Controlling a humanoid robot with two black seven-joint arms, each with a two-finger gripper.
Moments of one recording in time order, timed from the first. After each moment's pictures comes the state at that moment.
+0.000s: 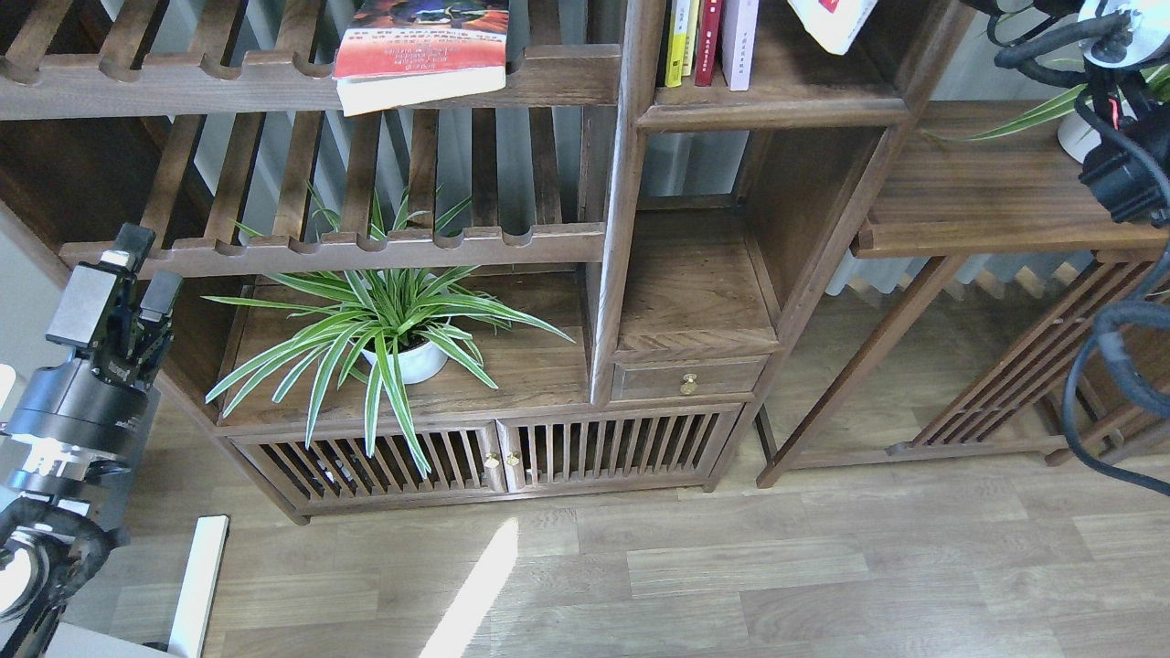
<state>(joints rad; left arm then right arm) 0.02 0.29 -1.47 -1.39 -0.25 -0.49 0.12 1.24 -0.42 1.02 0.61 -0.49 0.30 -0.36</state>
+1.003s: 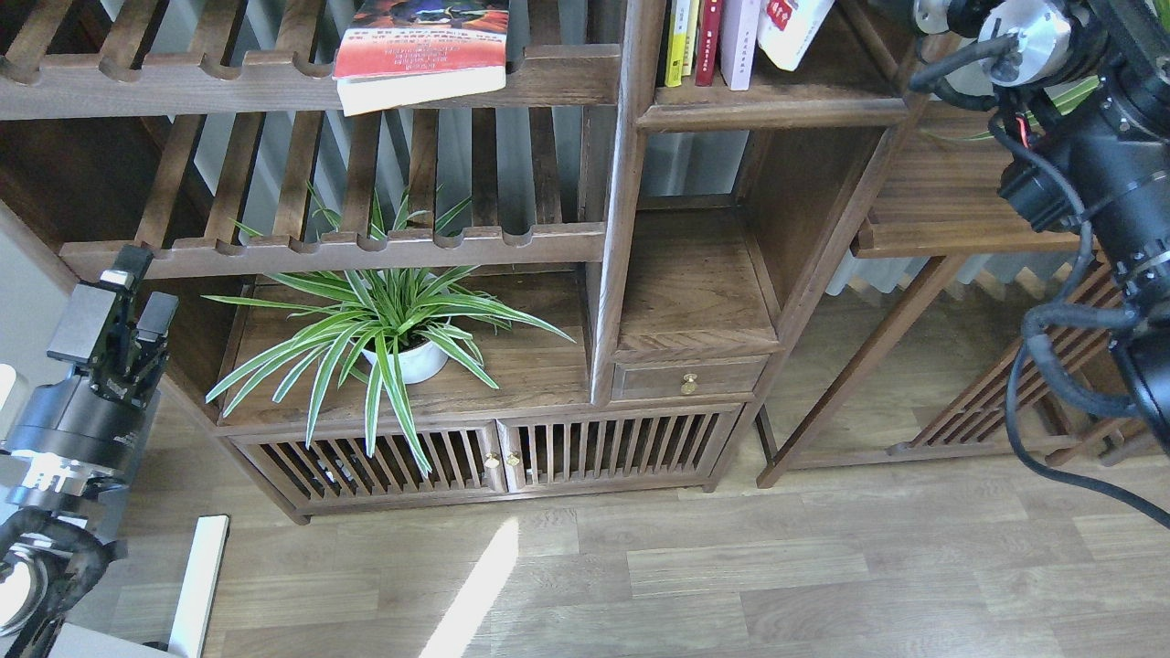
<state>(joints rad) 0.04 0.29 -1.47 -1.35 -0.26 -0.49 0.12 1.26 -0.30 0.97 0.51 -0.54 0.23 -0.28</state>
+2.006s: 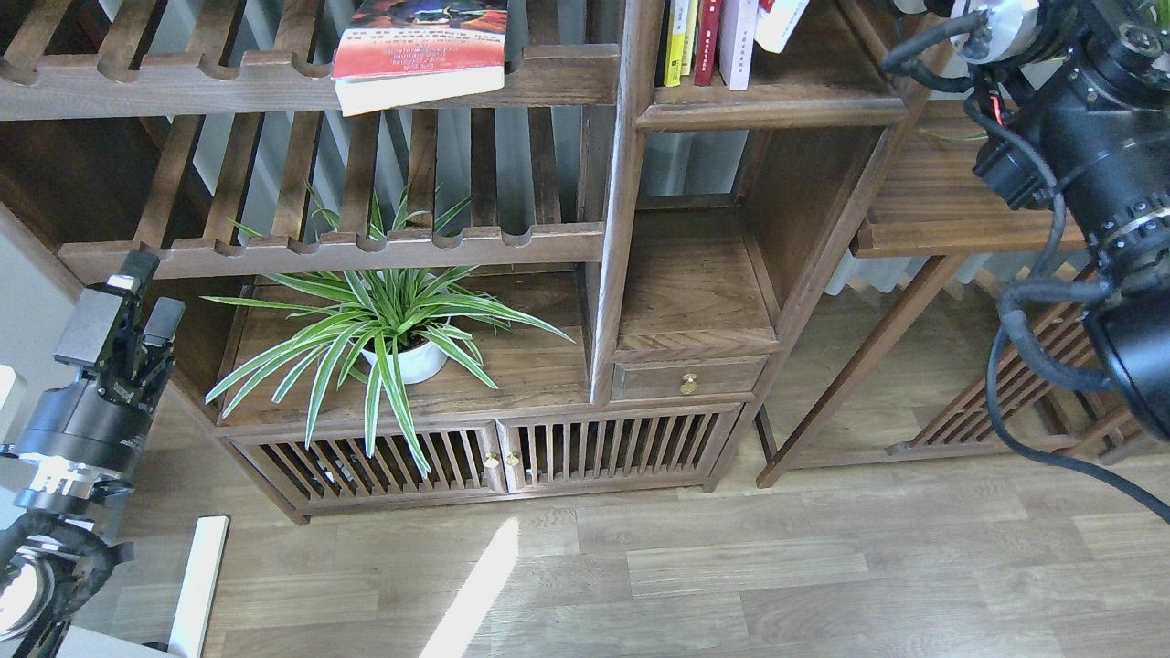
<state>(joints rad) 0.04 0.29 -1.46 -1.34 -0.26 -0.49 0.12 1.33 -0.25 0.92 0.41 -0.54 0.21 -0.25</state>
